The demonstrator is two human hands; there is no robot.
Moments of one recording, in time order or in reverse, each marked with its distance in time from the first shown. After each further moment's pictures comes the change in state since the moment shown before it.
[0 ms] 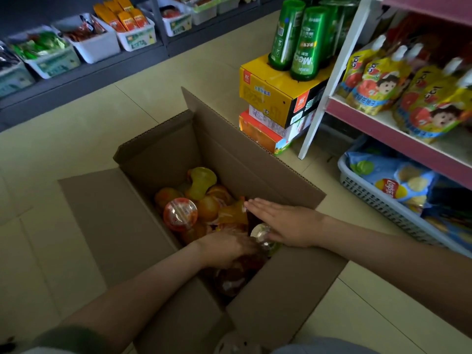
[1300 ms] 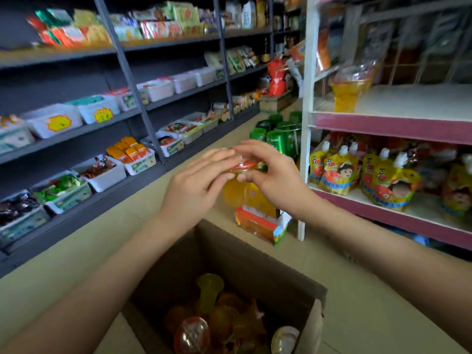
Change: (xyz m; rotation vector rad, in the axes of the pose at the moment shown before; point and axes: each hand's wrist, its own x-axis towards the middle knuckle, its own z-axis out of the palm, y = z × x) left_hand -0.022 -0.015 -0.312 0.278 1.157 0.034; right_hand -0.012 -0.013 -0.234 0.564 1.314 0.016
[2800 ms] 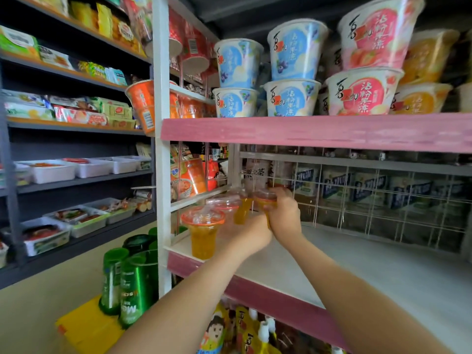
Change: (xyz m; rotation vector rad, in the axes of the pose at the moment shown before) left_hand 0.337 0.136 0.308 -0.055 -0.455 -0.479; right_hand 0.145 0.229 -0.331 -0.601 0.467 0.289
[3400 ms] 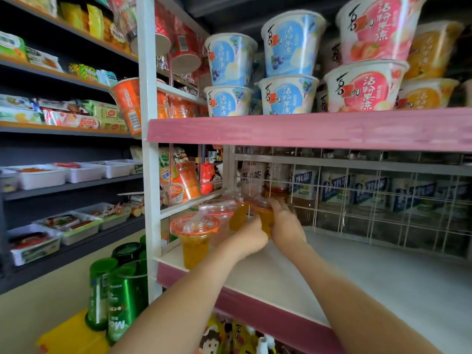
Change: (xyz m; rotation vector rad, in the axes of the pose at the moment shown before) left_hand 0.040 -0.007 0.022 -0.357 -0.253 -0.099; right_hand 0.011 0.029 0.006 -0.270 -0.243 0.011
